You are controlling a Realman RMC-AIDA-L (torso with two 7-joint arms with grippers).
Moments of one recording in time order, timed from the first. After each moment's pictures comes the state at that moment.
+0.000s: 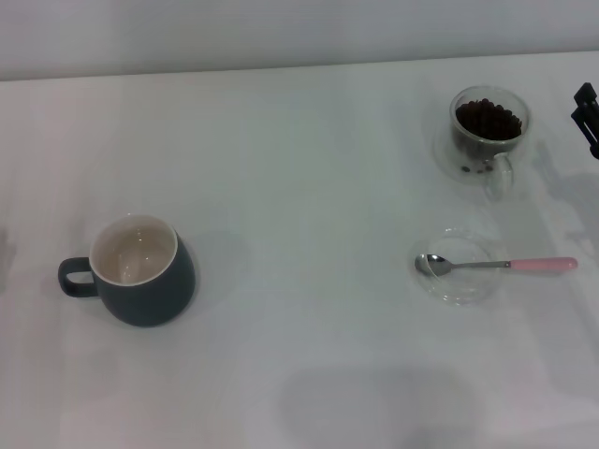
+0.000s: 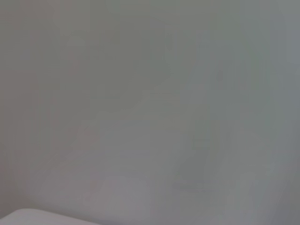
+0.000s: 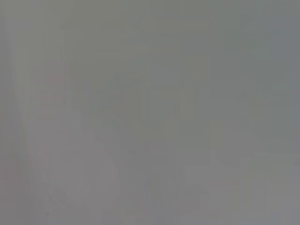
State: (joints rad) left arm -0.21 -2.09 -0.99 -0.21 -0.72 -1.23 2.82; right arm 0.37 2.01 0.01 0.15 1.81 1.30 -2.81
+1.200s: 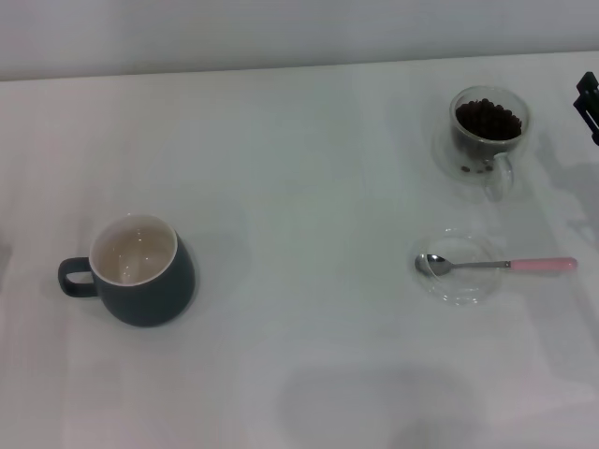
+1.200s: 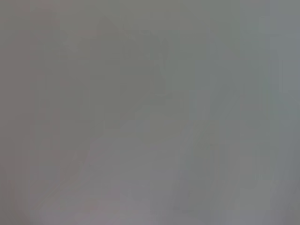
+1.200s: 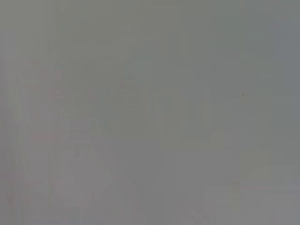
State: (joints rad) left arm -0.19 -2.09 -0.98 -0.23 -0.74 -1.29 2.82; right arm 0.40 2.01 0.01 0.11 1.81 1.25 -2.81
